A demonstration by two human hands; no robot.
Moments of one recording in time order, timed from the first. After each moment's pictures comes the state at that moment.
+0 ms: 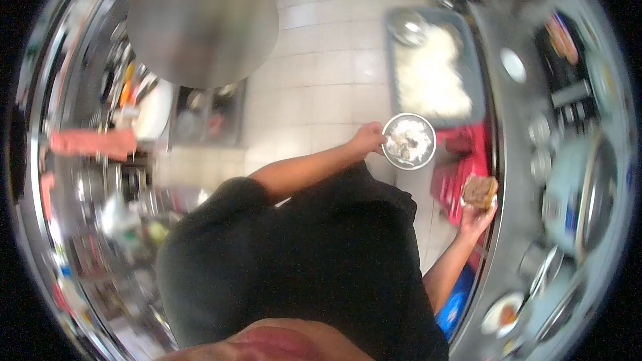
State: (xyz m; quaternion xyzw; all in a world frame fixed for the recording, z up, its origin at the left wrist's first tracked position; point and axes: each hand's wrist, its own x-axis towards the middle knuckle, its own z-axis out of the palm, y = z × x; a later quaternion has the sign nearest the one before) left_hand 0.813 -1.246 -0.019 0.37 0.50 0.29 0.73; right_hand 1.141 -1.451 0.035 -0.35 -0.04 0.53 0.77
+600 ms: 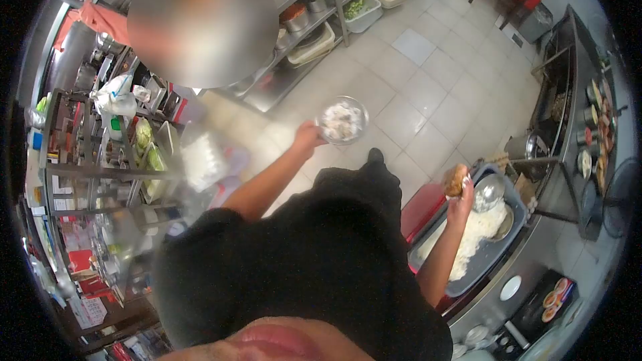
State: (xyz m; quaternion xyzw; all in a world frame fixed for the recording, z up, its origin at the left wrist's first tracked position) left_hand 0.427 -1.077 -0.032 -0.01 0.63 0.62 0.48; right_hand 0.882 -0.914 -0.009 -0.46 -0.30 0.71 0.44
